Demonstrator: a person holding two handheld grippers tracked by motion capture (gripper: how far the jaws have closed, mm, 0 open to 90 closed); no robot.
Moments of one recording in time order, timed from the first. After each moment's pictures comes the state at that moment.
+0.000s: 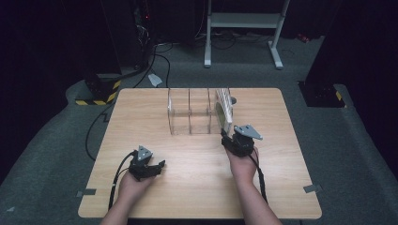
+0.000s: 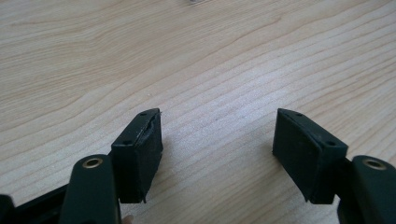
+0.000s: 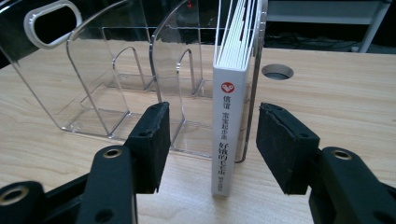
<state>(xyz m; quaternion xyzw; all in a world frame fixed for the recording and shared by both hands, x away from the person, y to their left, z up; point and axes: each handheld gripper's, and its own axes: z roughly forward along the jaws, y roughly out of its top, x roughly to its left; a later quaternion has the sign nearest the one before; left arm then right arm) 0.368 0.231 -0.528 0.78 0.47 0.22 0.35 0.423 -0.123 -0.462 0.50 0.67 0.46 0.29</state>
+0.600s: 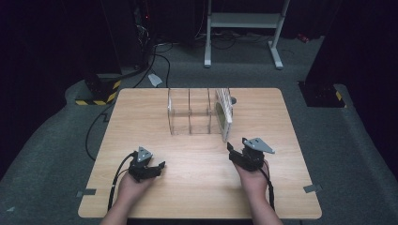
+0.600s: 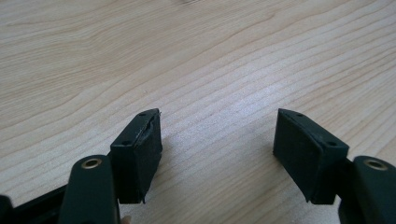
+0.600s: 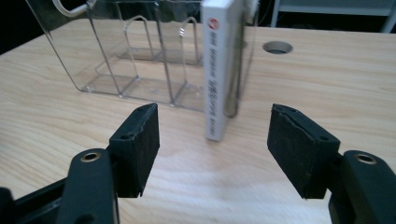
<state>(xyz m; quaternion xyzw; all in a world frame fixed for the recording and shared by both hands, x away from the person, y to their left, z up) 0.365 0.231 -0.528 0.78 0.46 0.22 0.35 0.384 -0.157 -0.473 0.49 0.69 0.46 0.27</state>
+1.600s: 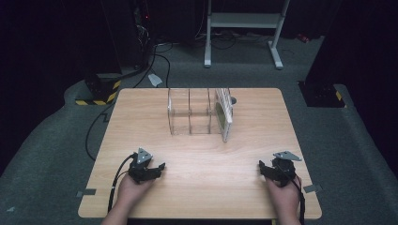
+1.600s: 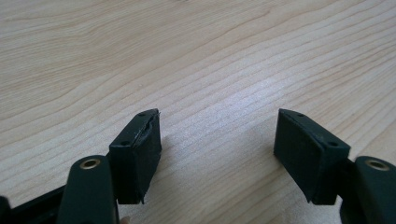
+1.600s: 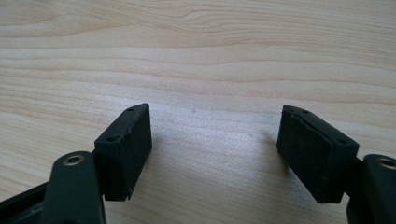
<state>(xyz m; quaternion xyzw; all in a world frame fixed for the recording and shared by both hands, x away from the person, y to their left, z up) 0.360 0.230 -0.528 0.78 0.47 0.22 0.35 0.377 -0.260 -0.524 0.56 0.73 0.31 0.25</state>
